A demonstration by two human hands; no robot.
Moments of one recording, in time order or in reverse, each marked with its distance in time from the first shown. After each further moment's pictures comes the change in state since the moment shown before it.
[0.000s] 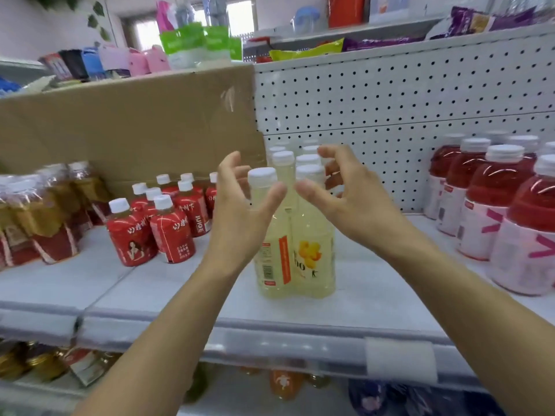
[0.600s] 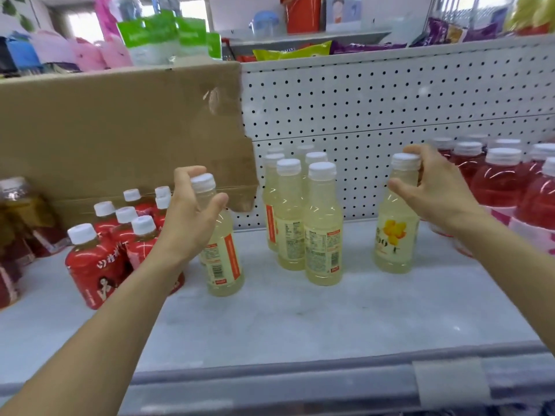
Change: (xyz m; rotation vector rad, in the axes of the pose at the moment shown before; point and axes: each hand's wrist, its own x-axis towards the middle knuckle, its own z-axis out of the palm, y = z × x) left_hand 0.089 -0.091 -0.056 0.063 -0.123 0.046; right_hand 0.037 0.064 -0.036 -0.398 0.256 0.332
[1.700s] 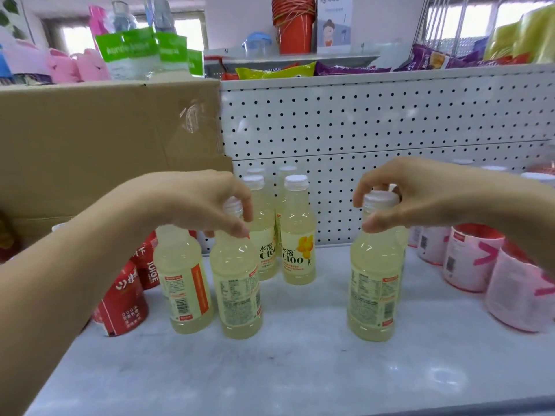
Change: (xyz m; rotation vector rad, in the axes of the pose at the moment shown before) left_hand 0.060 0.094 0.007 0.760 -0.839 0.115; right_hand 0.024 -0.043 -0.056 -0.309 -0.542 -0.292
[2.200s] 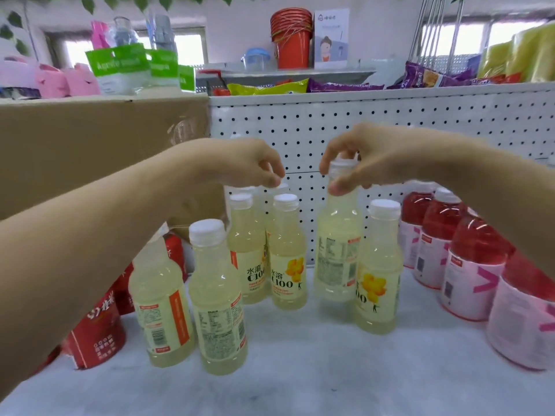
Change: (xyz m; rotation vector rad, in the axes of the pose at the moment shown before) left_hand 0.085 0.032 -0.045 -0.010 0.141 0.073; right_hand 0.064 -0.001 -0.040 0.105 0.012 -0.090
